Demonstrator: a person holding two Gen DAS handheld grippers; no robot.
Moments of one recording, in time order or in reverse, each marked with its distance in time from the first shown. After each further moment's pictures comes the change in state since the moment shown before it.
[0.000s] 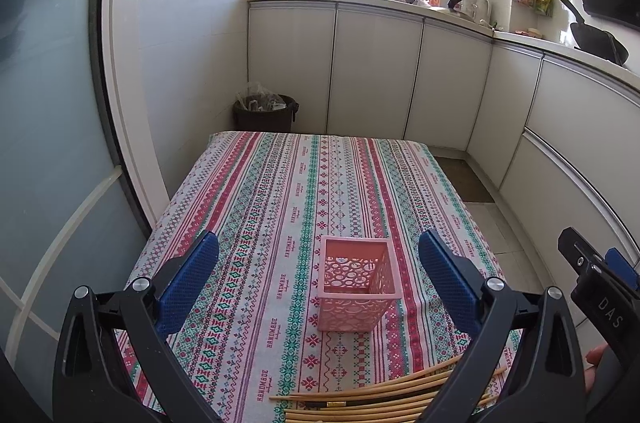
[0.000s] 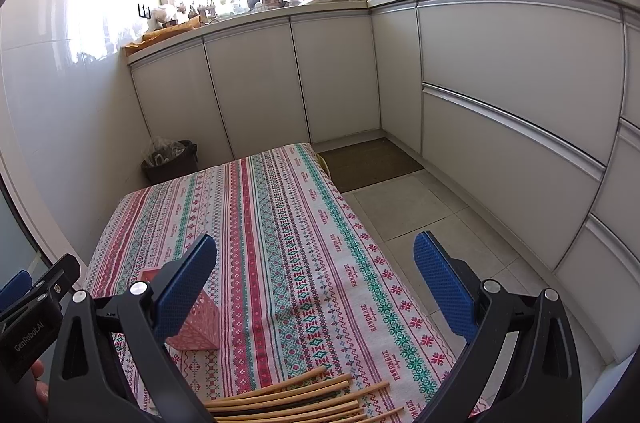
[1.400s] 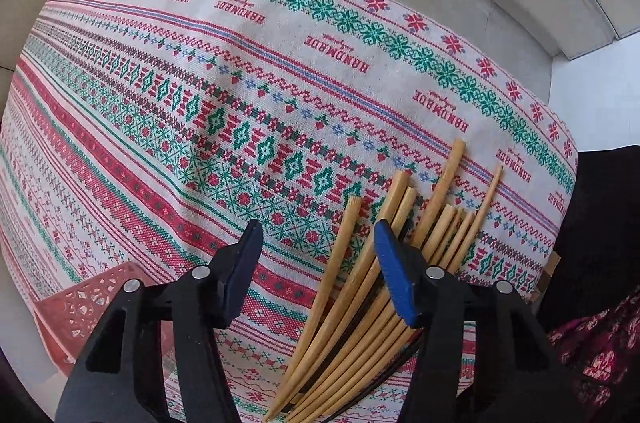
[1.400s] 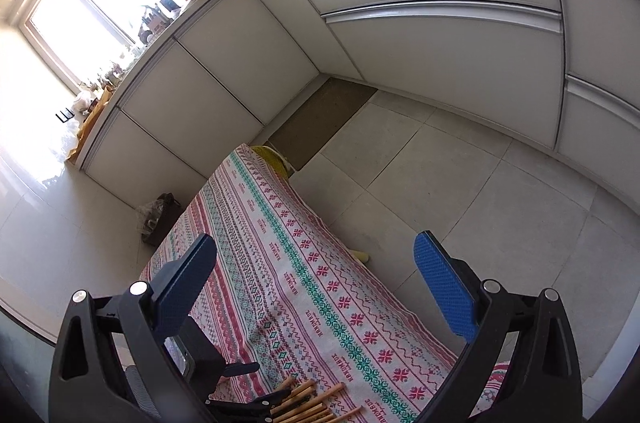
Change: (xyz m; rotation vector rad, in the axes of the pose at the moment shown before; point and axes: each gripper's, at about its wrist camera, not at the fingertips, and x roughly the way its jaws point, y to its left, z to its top) left arm 0.156 -0.191 -0.110 1.072 0.931 -0.540; right arm 0.036 -0.186 0.025 0.545 0.192 0.025
